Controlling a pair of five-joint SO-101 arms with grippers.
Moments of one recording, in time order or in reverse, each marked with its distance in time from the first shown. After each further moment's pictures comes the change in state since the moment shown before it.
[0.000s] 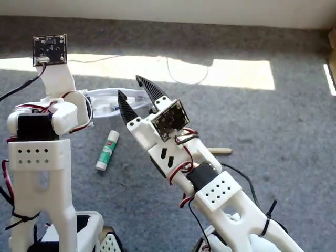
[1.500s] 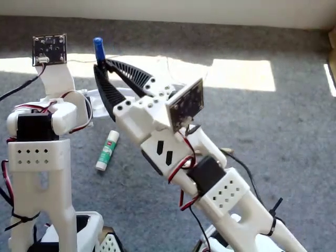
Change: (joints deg) left arm 0.1 0.0 0.0 0.0 0.0; right arm -5.3 1.5 -19.1 4.1 -7.2
